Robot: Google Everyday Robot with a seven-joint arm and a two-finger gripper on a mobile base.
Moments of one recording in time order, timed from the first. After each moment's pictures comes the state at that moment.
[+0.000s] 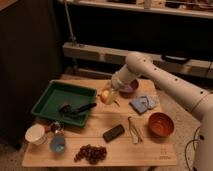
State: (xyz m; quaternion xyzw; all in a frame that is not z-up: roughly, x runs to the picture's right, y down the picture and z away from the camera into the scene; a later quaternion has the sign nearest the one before) arm 0.000 0.026 0.759 -0.33 -0.31 0.04 0.89
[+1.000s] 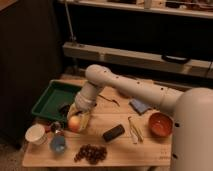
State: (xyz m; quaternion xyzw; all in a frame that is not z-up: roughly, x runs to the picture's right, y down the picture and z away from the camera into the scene) arm -0.166 0.152 0.679 -0.41 -0.42 -0.22 0.78
